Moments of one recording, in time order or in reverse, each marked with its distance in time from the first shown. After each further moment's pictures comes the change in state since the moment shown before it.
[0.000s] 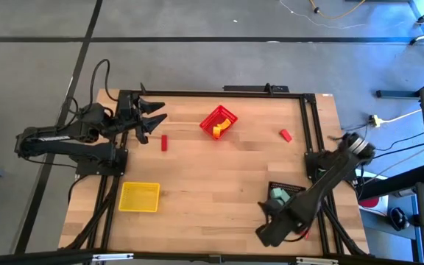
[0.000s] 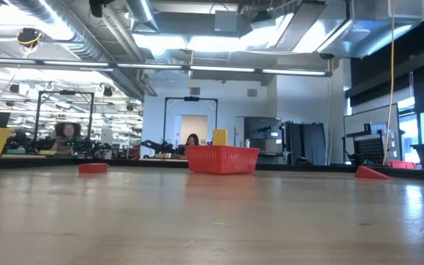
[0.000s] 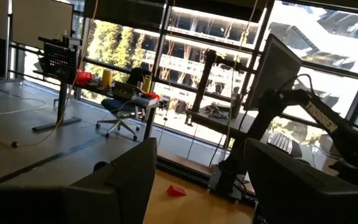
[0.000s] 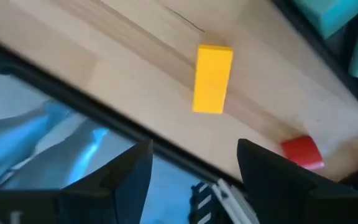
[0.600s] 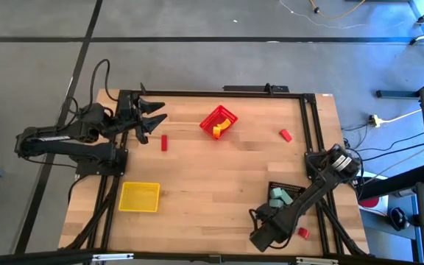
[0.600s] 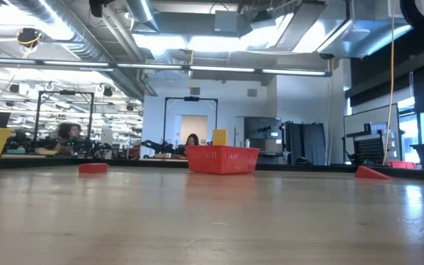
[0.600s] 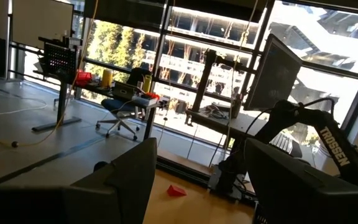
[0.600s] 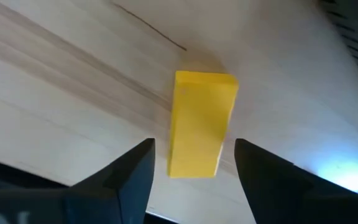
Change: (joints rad) left arm 0.000 0.000 0.000 0.000 0.000 0.000; right arm -0.001 0.238 -0.001 0.047 -0.031 -0.044
